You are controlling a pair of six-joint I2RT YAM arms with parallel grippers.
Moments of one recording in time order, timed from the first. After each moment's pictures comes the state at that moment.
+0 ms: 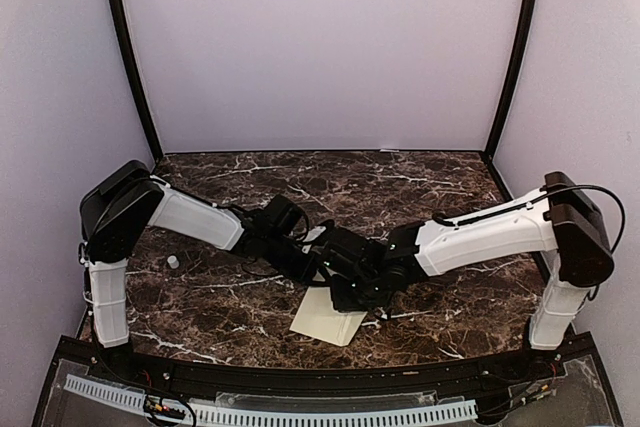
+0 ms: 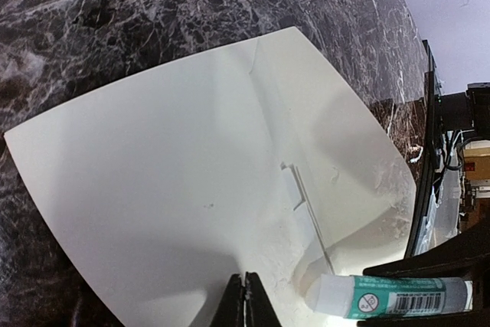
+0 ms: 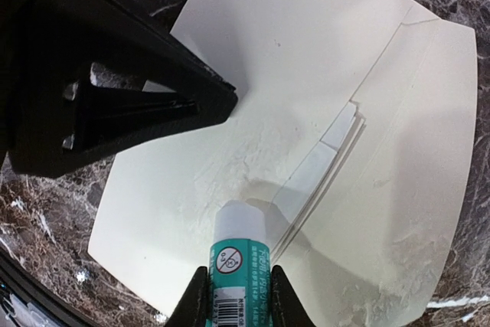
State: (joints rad) left arm -0.82 2.02 1.13 -0.04 0.56 -0.36; right arm 1.19 1.80 1.15 -0.53 0.15 1.01
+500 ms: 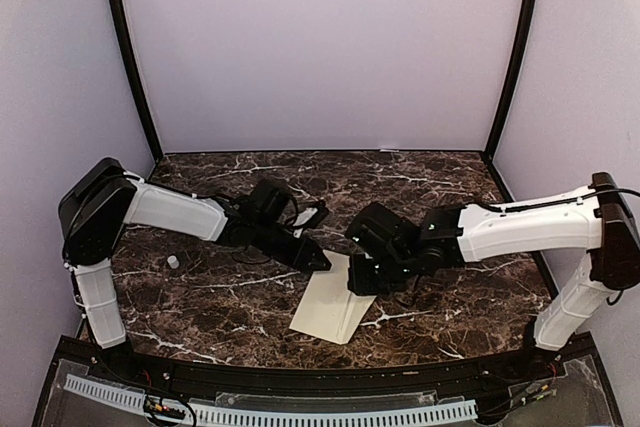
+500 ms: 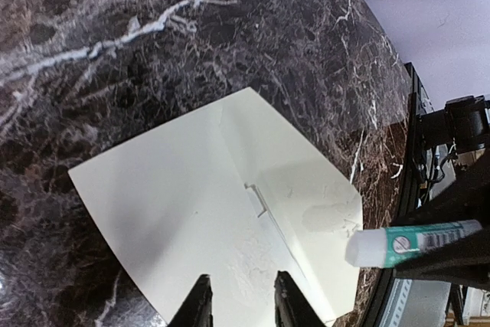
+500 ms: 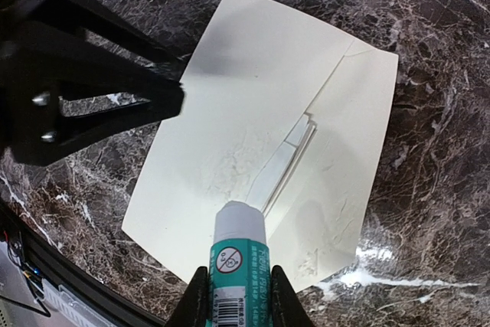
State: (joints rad) left arm -0.79 1.91 1.10 -0.04 0.56 -0.34; right arm 1.15 1.59 1.09 -0.57 0.13 0.97
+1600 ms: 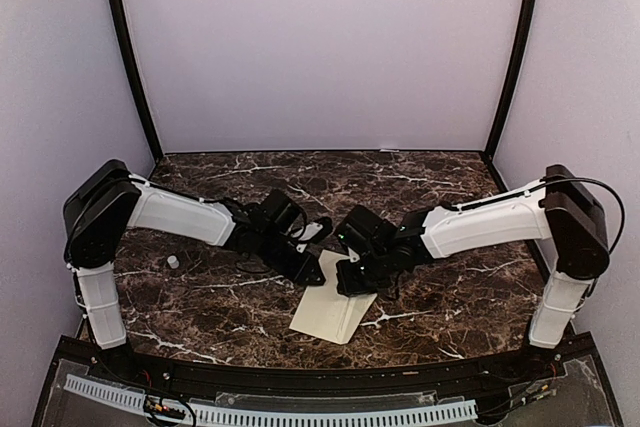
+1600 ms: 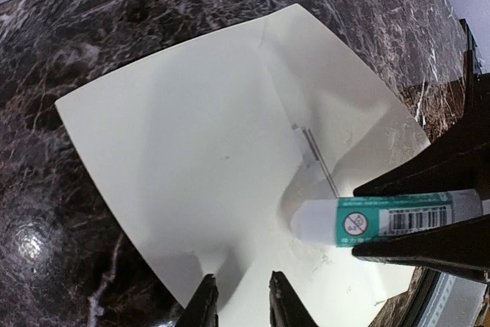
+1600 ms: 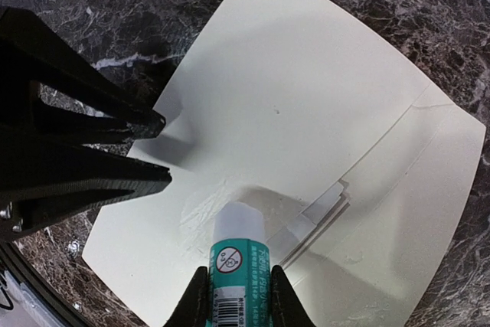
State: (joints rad) left arm -0.84 1.92 1.13 -0.22 0.40 -0.25; right arm 1.05 1.79 1.12 -0.43 0.00 0.75
